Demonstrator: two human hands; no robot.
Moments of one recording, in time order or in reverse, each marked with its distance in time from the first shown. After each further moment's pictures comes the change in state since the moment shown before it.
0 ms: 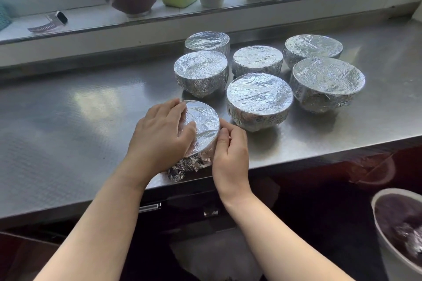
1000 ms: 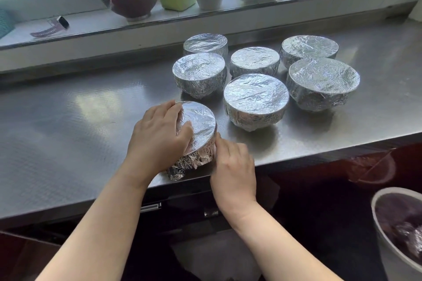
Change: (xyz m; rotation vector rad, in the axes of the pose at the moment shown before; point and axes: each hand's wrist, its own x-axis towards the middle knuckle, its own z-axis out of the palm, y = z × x) left_hand -0.003 0.006 -0.002 0.040 0.001 -0.066; right_hand -0.017 0.026 -0.015 -0.882 -0.063 -0.382
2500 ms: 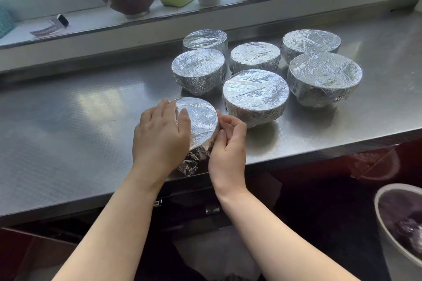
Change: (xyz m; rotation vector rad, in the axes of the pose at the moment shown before) left_hand -0.008 0.016 0.010 -0.075 0.127 -0.140; right_hand 0.025 -0.023 -0.017 1.149 0.045 0.473
